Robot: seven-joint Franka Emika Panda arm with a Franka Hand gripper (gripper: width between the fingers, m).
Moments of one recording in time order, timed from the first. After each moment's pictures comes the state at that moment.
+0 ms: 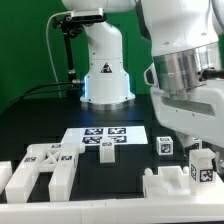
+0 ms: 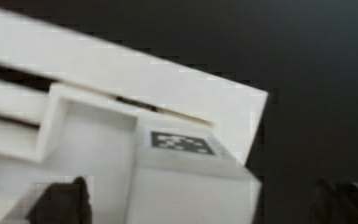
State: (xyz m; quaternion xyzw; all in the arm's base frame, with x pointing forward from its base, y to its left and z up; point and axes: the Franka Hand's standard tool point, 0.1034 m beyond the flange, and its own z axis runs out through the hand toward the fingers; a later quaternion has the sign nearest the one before) arm 0.651 0.117 0.073 -0.89 0.45 0.01 0.10
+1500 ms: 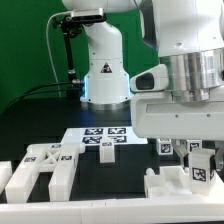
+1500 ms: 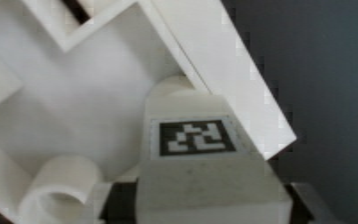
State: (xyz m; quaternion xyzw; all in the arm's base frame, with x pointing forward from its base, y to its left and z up) arm 0.652 0.114 0.068 -0.94 0.33 -0.05 0.07
